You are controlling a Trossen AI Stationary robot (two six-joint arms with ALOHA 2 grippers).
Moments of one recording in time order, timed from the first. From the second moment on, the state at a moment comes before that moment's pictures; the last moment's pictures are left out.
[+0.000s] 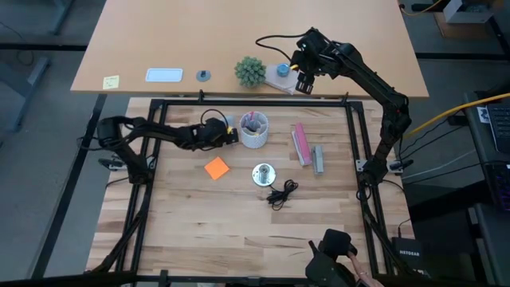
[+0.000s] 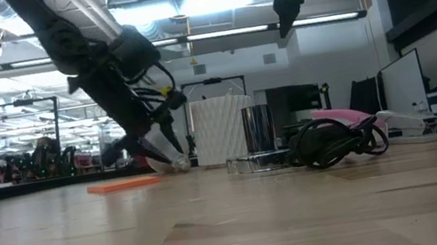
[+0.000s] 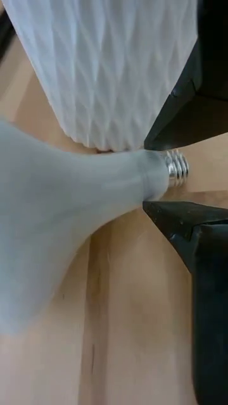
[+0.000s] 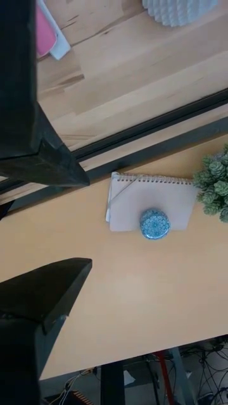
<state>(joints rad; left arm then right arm) 0.37 1.66 0.72 0.11 -0.28 -1.16 -0.73 1.77 2.00 -1.15 0.28 -0.55</state>
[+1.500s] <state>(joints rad) 0.44 1.60 0.79 -0.40 -0.25 -1.06 -0.73 1.77 1.96 -1.18 0.25 -0.54</state>
